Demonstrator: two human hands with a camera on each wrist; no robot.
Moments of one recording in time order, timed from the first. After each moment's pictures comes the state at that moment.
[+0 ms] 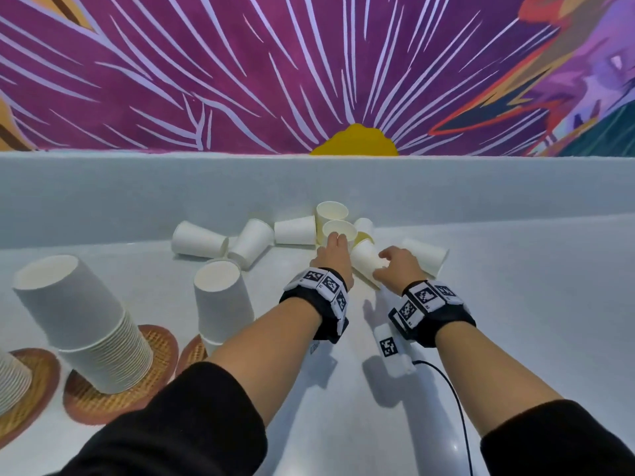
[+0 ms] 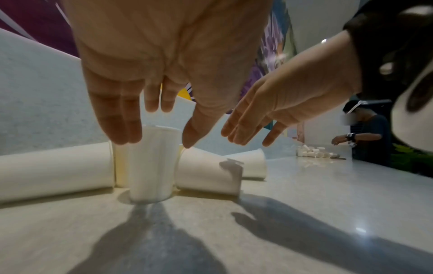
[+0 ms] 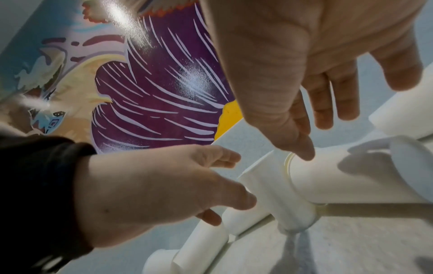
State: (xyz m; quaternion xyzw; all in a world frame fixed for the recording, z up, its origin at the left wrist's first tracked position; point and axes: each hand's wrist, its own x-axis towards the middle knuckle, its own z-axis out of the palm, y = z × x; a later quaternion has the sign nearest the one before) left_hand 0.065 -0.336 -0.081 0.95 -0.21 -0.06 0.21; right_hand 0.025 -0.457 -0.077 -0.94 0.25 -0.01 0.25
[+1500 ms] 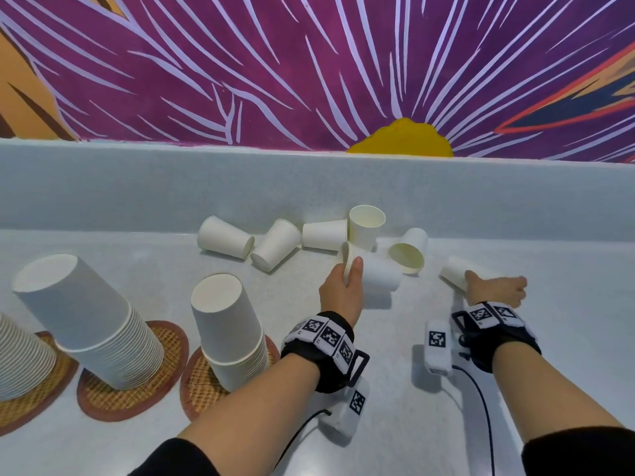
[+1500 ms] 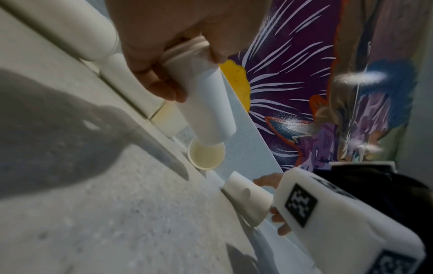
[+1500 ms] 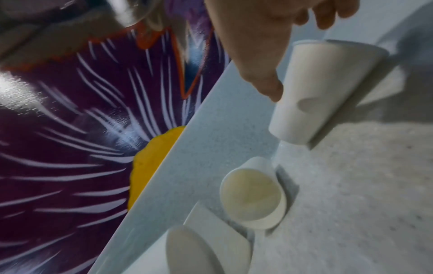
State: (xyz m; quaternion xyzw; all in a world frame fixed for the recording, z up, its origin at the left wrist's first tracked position) left_hand 0.063 -0.331 -0.115 0.78 0.04 -0.03 0.62; right_hand 0.065 -0.551 -0.120 -0.72 0.52 -0.21 0.40
